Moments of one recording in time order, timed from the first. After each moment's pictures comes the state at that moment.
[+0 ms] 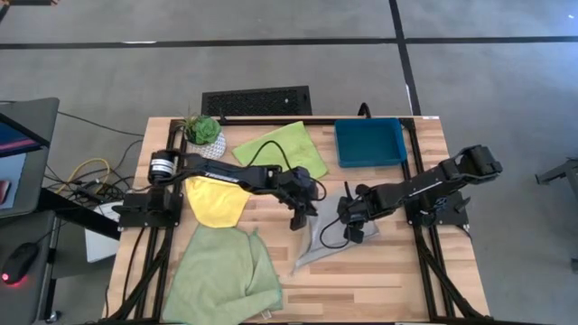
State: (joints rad) left arm 0.04 1.98 1.37 -0.11 0.30 -0.13; right arm 0.23 1.49 0.66 -0.52 0.11 0.49
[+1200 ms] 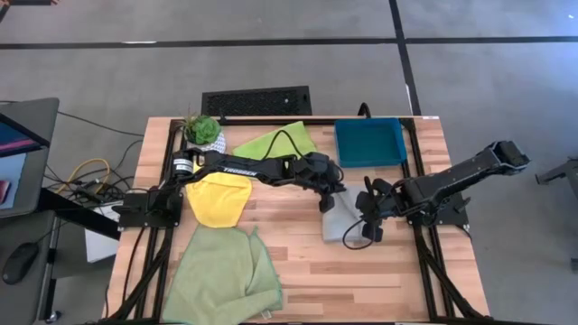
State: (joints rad) left arm 0.10 2.15 1.63 0.06 0.12 -0.10; right arm 0.33 1.12 0.67 -0.77 0.17 0.55
